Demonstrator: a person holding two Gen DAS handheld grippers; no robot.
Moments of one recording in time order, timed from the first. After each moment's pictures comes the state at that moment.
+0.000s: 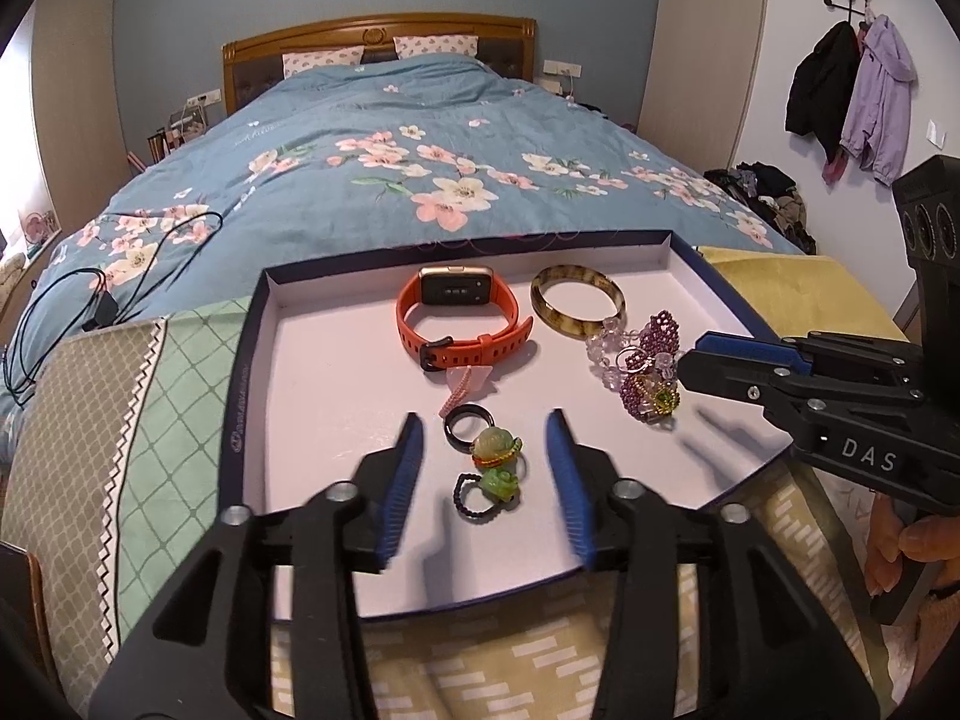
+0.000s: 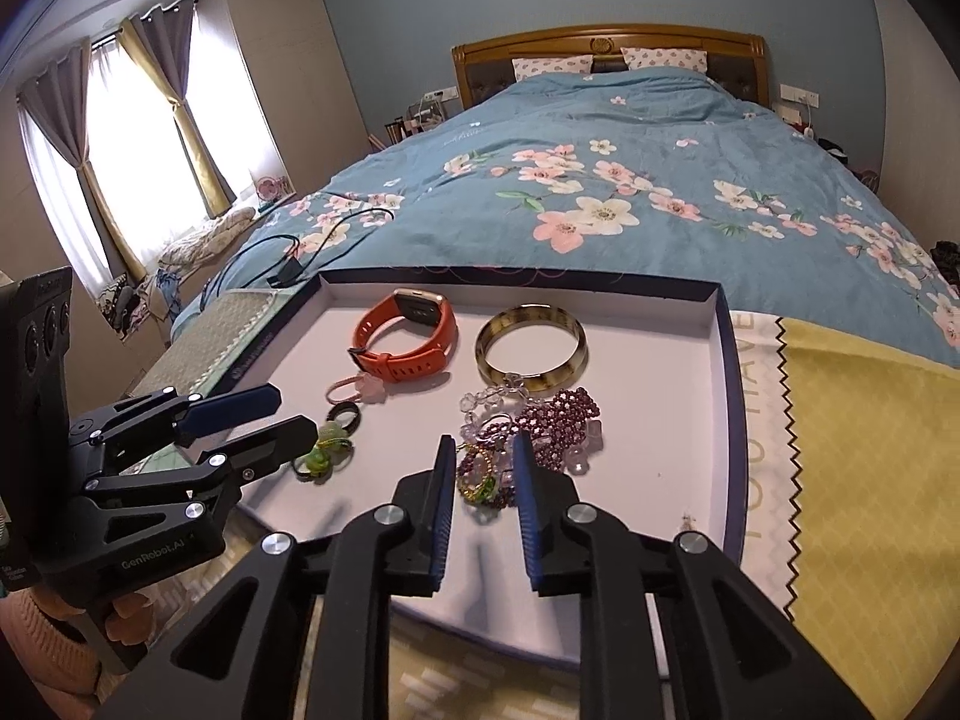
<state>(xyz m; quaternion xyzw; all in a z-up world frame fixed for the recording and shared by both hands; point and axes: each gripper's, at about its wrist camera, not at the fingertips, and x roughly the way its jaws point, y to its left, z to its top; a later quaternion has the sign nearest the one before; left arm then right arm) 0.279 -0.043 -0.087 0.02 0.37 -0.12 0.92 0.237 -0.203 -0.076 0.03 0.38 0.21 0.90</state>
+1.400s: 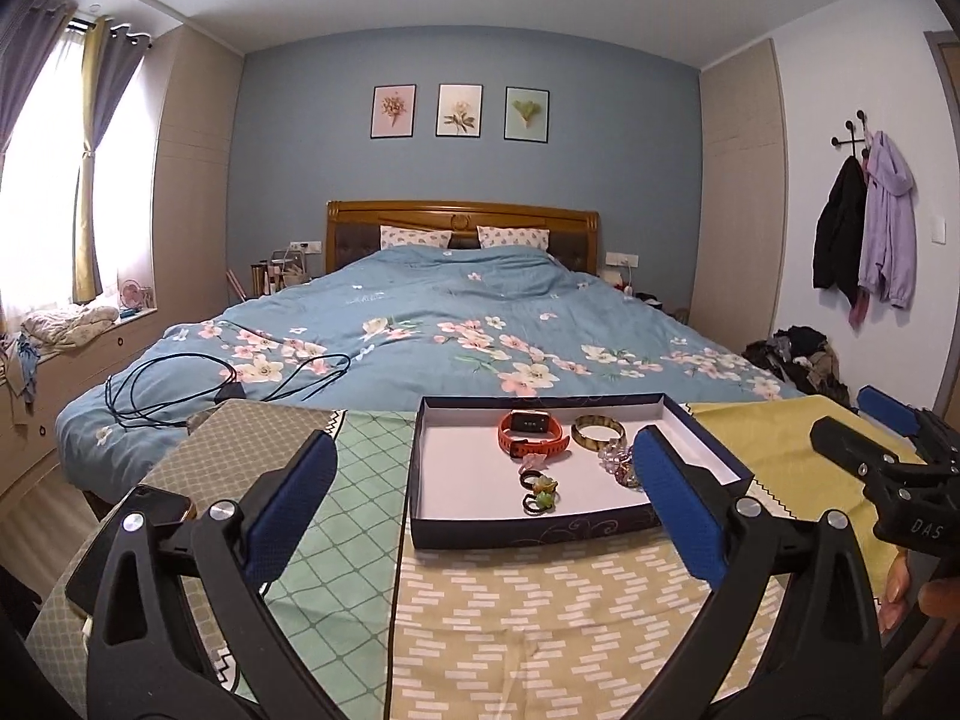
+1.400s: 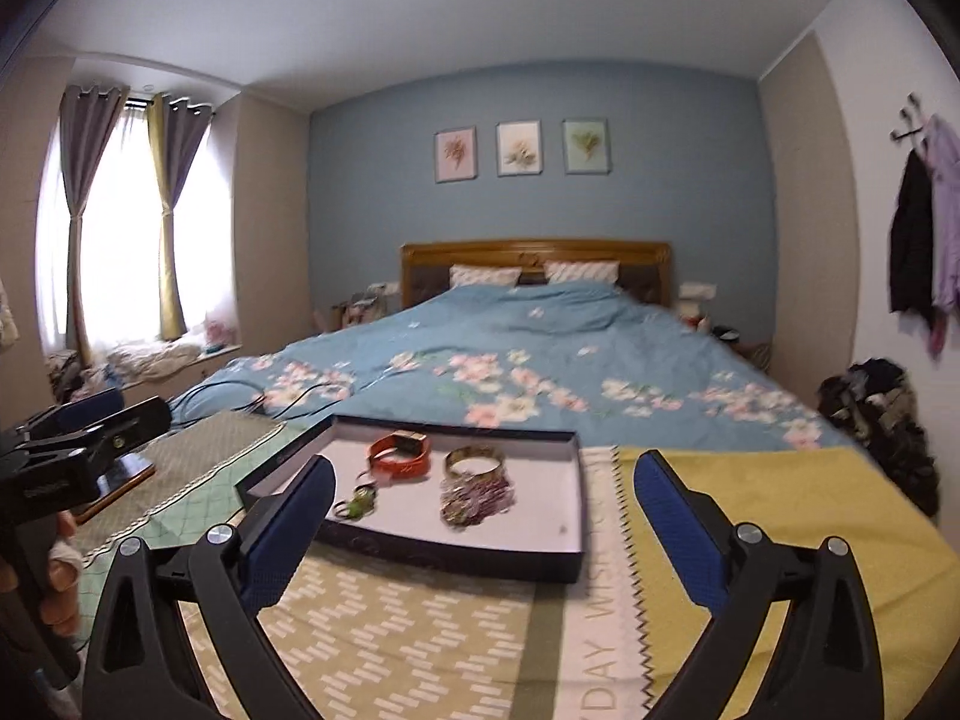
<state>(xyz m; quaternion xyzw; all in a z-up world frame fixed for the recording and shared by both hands) 0.068 0.014 0.000 -0.02 0.13 -0.03 0.99 0.062 -0.222 -0.027 0.00 0.11 0.09 0.99</state>
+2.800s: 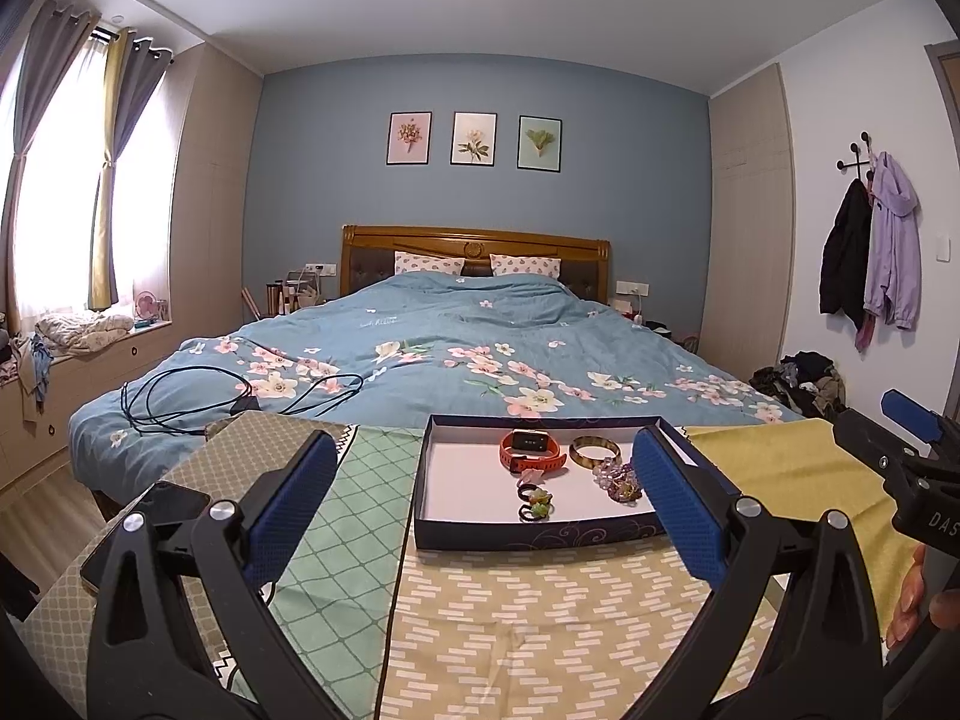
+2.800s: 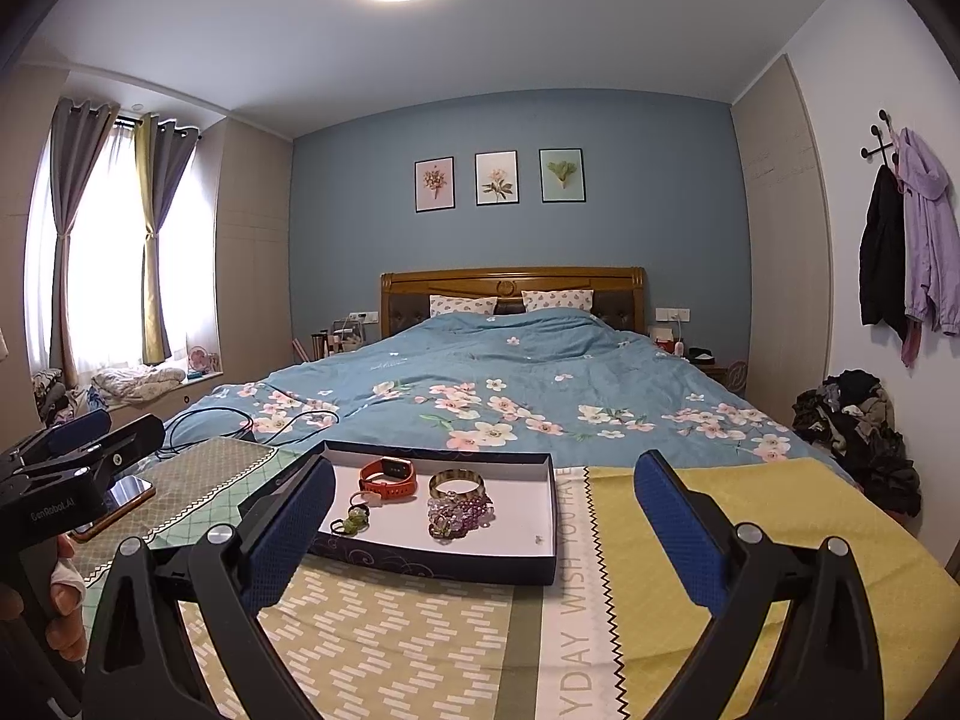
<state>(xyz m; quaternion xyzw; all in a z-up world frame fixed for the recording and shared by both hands) 0.033 0.007 0.011 -0.02 0.10 -0.01 0.99 0.028 -0.224 -0.011 0.01 0.08 0.06 0.99</state>
